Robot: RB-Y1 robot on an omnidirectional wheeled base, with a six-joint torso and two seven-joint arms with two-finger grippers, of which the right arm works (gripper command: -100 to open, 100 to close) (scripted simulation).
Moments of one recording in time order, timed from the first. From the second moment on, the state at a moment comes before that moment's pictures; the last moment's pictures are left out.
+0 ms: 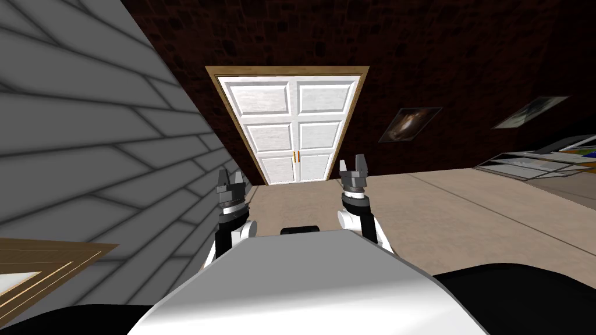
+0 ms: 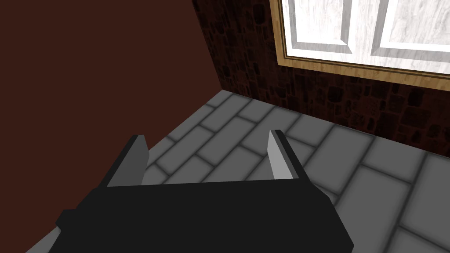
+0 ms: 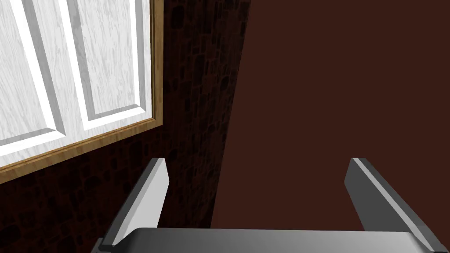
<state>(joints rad) 0.46 -0.02 0.03 -2.36 0.09 -0.53 -0.02</state>
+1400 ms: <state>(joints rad) 0.41 -0.09 0.08 -2.09 -0.03 -0.59 -0.30</state>
